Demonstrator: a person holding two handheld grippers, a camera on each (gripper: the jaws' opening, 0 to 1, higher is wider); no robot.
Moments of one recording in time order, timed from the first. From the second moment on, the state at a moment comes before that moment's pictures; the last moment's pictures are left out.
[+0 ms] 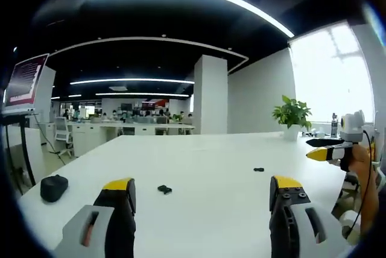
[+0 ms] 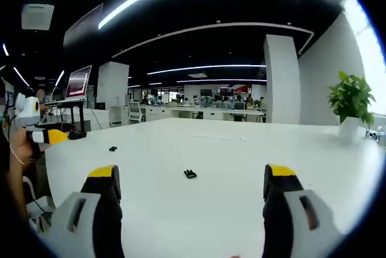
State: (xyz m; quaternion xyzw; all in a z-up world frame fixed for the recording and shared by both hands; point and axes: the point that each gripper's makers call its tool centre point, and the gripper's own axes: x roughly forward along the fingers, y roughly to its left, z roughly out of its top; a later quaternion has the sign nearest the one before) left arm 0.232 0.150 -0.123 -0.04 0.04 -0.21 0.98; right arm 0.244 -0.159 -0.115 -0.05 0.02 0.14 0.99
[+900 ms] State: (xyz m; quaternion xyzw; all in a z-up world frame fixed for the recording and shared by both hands) left arm 0.237 0.159 -0.124 -0.05 0.04 -0.21 0.98; right arm 0.284 -0.150 -0.119 -0.04 0.00 0.19 0.98
